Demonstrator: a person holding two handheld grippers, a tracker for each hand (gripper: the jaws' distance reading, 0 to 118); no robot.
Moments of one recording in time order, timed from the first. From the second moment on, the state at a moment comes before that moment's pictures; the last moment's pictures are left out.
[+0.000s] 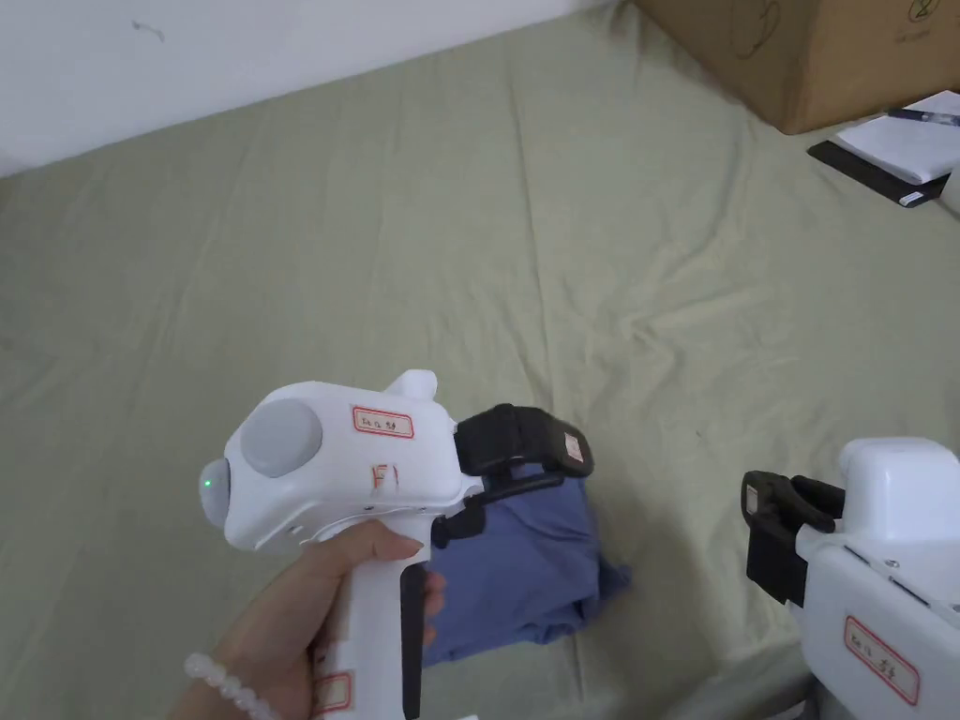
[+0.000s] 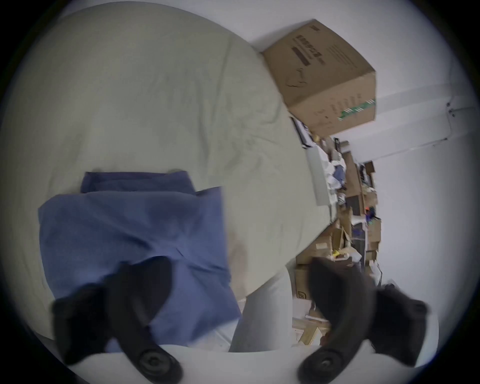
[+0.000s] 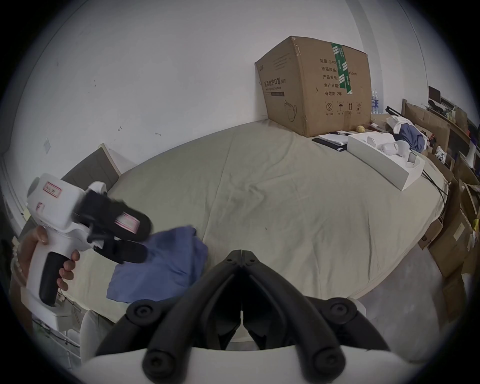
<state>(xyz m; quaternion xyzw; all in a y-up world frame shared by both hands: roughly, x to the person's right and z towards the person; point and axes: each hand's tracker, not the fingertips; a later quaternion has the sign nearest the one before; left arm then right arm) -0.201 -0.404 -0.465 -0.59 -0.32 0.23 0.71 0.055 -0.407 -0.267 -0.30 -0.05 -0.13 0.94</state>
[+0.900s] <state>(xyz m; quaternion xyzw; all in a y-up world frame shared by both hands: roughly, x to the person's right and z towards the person) -0.137 -0.464 -0.436 -0.61 -0.30 0.02 0.73 0.069 -0.414 -0.260 -0.32 -0.07 -0.16 0.93</state>
